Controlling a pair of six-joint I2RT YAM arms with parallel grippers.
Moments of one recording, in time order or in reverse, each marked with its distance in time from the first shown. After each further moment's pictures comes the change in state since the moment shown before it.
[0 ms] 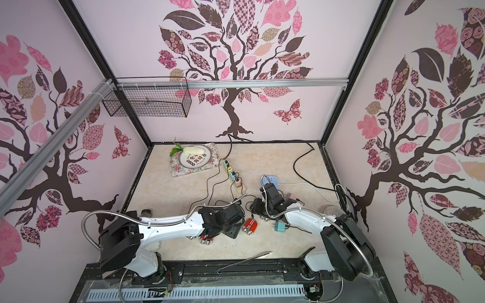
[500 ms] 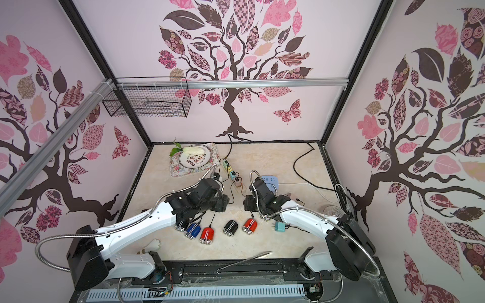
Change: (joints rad) left arm 0.314 -0.264 0.040 0.005 0.031 0.047; right arm 0.134 -0.006 0.156 -0.080 0.173 -0.079
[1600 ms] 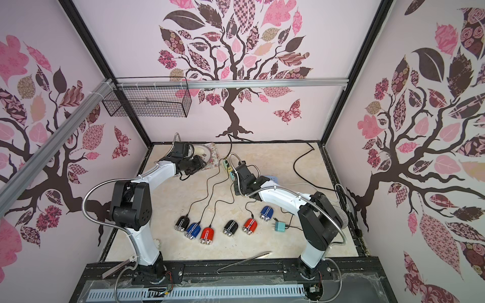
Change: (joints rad) left arm 0.635 0.647 0.434 0.179 0.466 -0.112; right arm 0.018 0.348 0.392 -0.097 0.233 -0.296
